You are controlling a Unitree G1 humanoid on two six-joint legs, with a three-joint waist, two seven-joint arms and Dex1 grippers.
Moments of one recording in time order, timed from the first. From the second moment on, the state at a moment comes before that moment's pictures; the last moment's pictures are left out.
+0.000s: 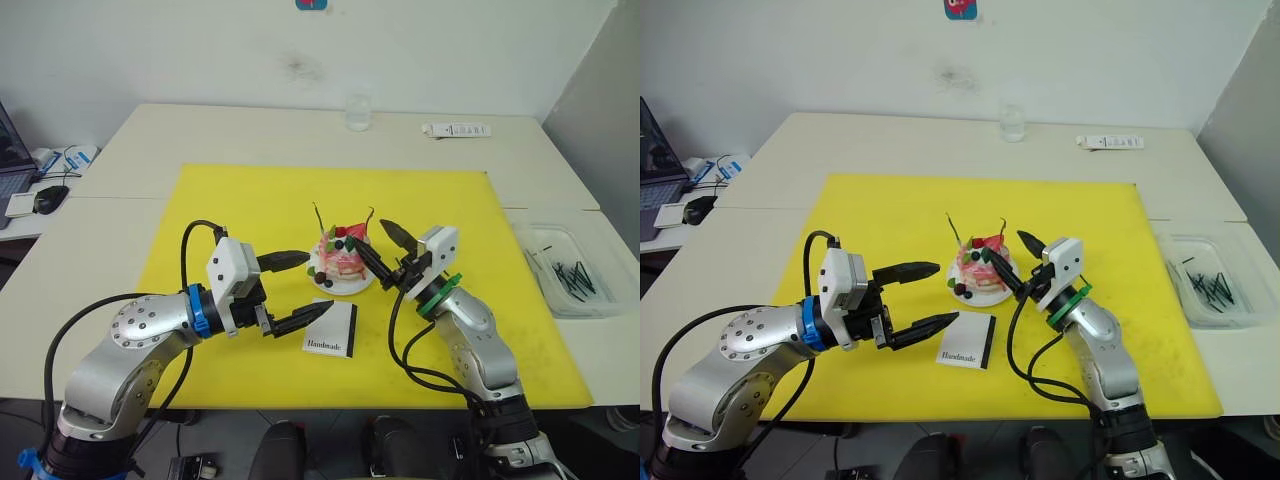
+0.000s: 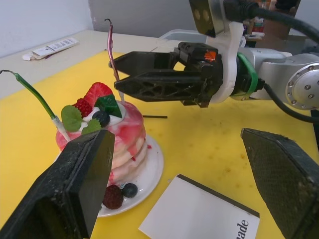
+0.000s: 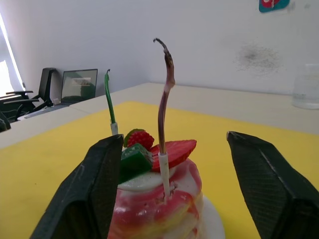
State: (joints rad) left arm -0.12 0.67 0.06 -0.54 -0.59 0.48 -0.84; right arm -0.26 -0.13 0.10 -0.14 0.28 0.09 0.52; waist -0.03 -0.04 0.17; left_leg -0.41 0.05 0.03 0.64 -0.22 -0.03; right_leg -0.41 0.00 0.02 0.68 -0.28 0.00
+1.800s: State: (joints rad) left arm -0.33 0.58 0.20 -0.15 -1.18 1.54 -0.49; right arm -0.37 -0.63 0.44 -0.37 0.16 0.59 0.87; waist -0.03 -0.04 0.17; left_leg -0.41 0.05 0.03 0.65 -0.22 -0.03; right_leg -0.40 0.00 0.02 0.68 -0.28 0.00
